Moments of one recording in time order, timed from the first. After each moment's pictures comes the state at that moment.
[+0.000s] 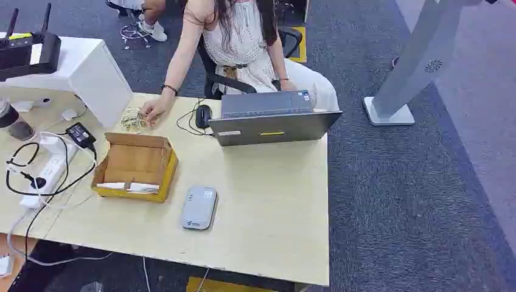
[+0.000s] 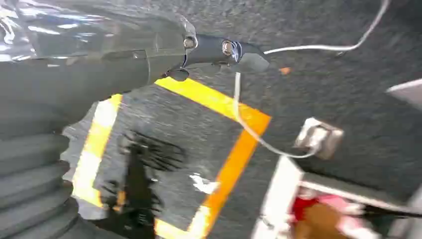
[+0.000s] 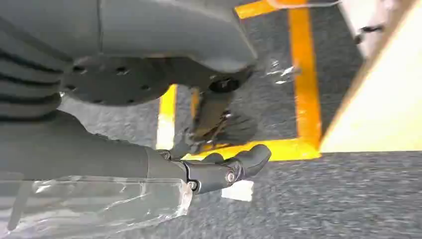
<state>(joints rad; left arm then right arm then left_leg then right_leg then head) 0.03 -0.04 0.53 -0.37 -0.03 -0.12 -0.30 0.03 0.07 -0.16 -0.35 -0.07 0.04 -0.25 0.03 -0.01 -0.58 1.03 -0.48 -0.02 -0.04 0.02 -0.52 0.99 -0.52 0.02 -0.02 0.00</state>
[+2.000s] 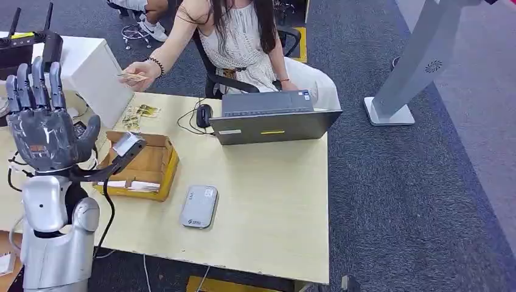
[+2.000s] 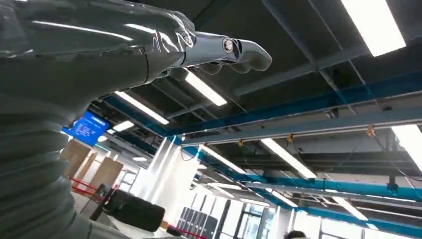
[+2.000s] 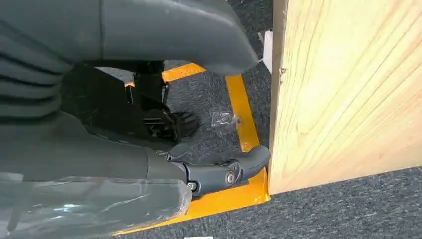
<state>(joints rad) -0.34 0.04 0.02 -1.42 -1.51 0.40 -0.08 -0.14 0.20 -0.49 -0.24 0.08 0.05 -0.36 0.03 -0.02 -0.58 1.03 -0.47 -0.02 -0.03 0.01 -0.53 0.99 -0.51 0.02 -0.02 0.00</state>
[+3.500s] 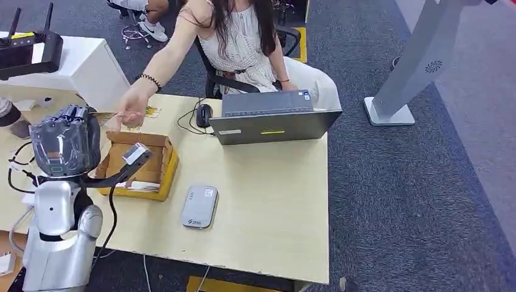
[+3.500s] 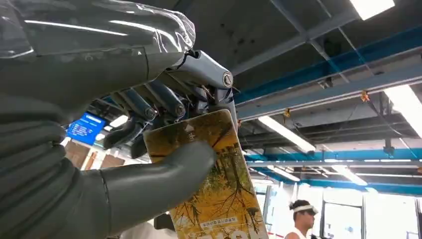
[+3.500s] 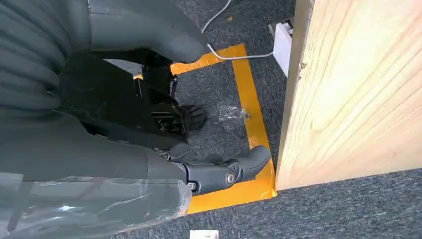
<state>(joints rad) -0.31 0.09 -0.01 -1.34 -1.51 0.39 -0.06 -0.13 0.20 -0.48 -0.24 0.10 0.03 -0.34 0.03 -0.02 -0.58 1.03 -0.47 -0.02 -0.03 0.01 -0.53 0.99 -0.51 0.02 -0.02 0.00</state>
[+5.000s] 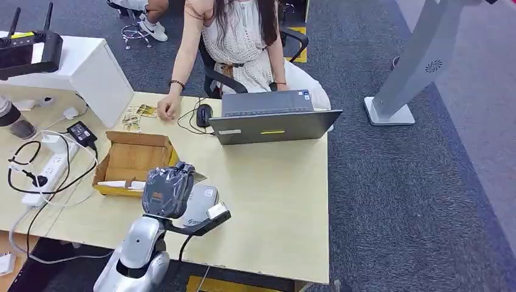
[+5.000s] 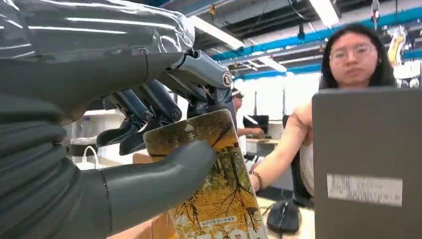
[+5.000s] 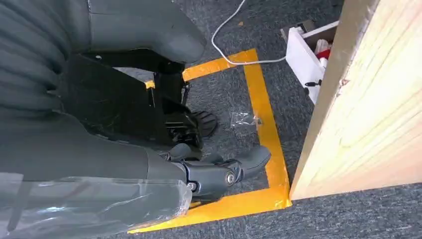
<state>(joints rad) -0.15 -0.04 -0.35 -1.20 -1.54 0.24 0.03 -0.12 0.23 -0.49 -0.24 0.12 0.03 -0.32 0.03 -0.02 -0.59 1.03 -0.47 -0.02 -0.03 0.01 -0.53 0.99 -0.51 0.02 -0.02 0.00</state>
